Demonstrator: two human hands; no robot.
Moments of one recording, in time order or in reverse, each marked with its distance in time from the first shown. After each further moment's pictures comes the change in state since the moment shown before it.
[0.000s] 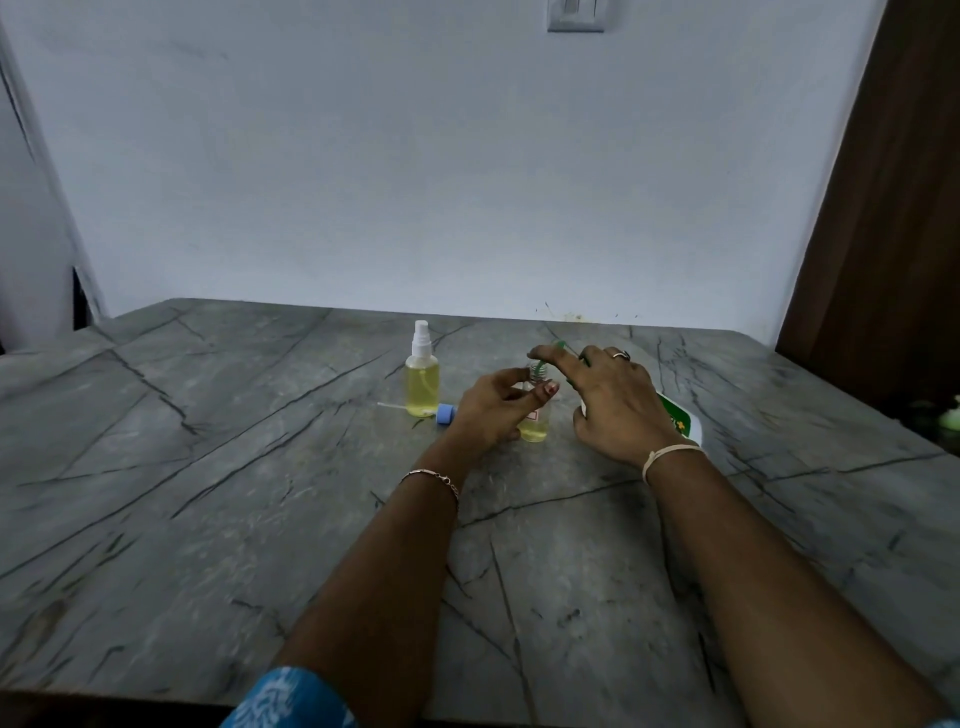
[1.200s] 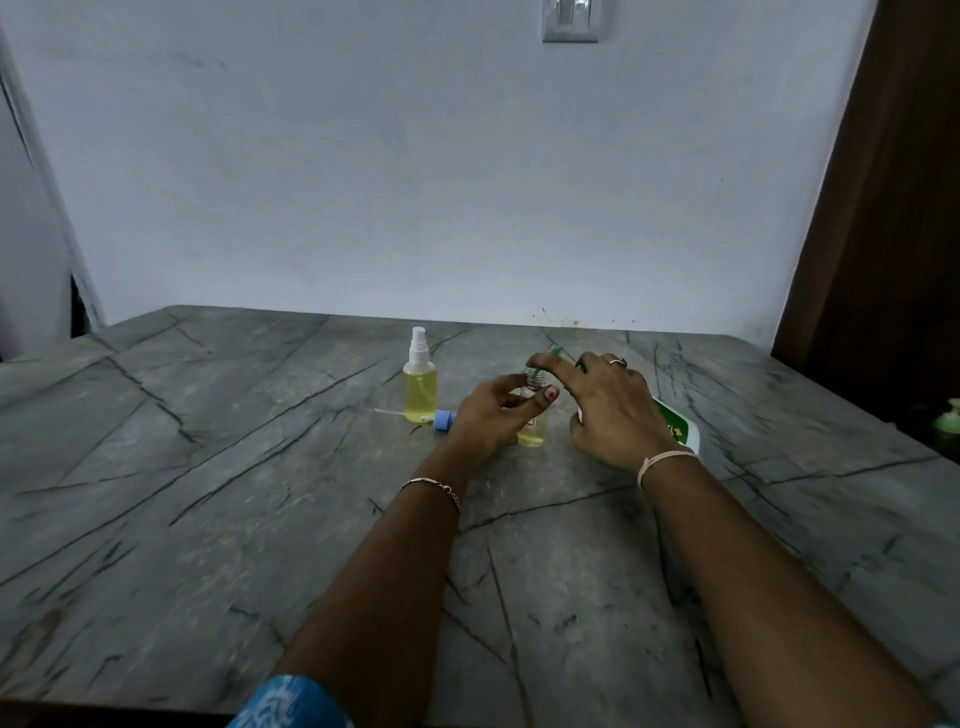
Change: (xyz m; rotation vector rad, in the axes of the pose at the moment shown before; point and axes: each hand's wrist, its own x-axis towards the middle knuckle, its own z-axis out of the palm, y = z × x) left_hand -0.002 0.001 0.002 0.041 0.020 0.048; right_hand 0.000 -0.001 -0.001 -0.010 -0.007 0.008
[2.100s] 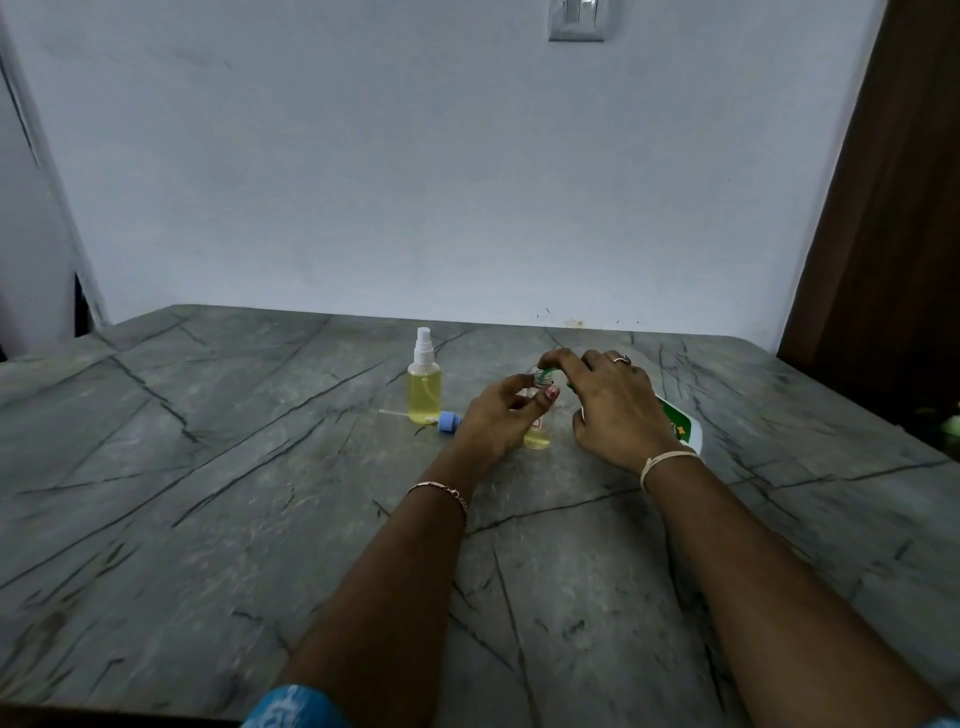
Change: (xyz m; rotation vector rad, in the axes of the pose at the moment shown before) left_hand 0.000 0.000 0.001 0.068 -0.034 -0.011; right_hand 0.004 0.001 0.005 0.013 0.061 -0.005
